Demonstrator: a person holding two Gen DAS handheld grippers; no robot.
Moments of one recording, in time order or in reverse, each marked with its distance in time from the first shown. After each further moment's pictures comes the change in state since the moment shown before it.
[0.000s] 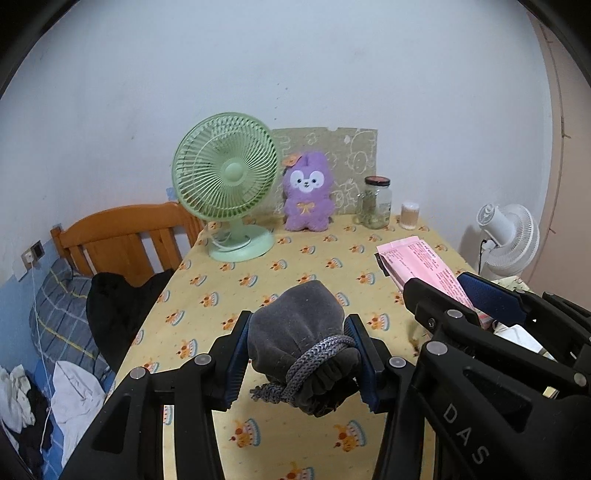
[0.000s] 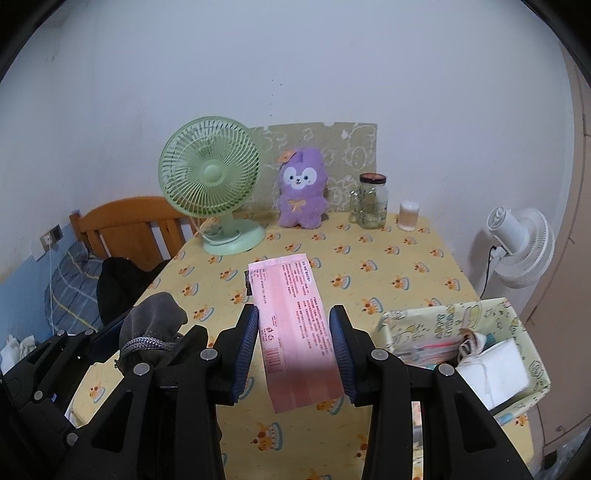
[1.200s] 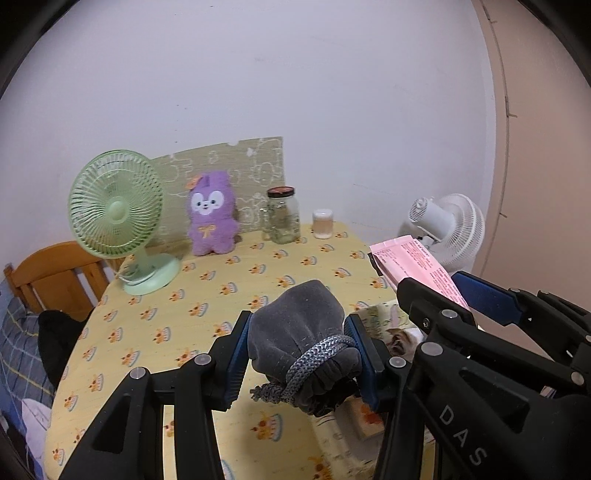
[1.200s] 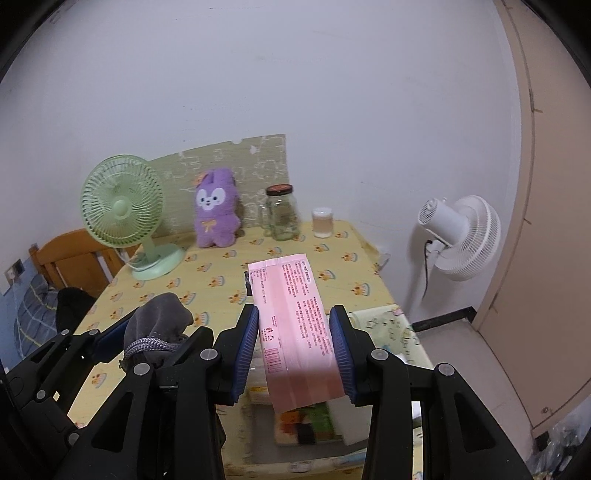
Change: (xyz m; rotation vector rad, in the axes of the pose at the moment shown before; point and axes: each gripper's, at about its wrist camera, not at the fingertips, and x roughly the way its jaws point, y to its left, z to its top) left arm 0.020 -0.134 0.020 0.115 -0.037 -0.184; right arm -0.018 -0.137 0.001 0.102 -0.050 -0.155
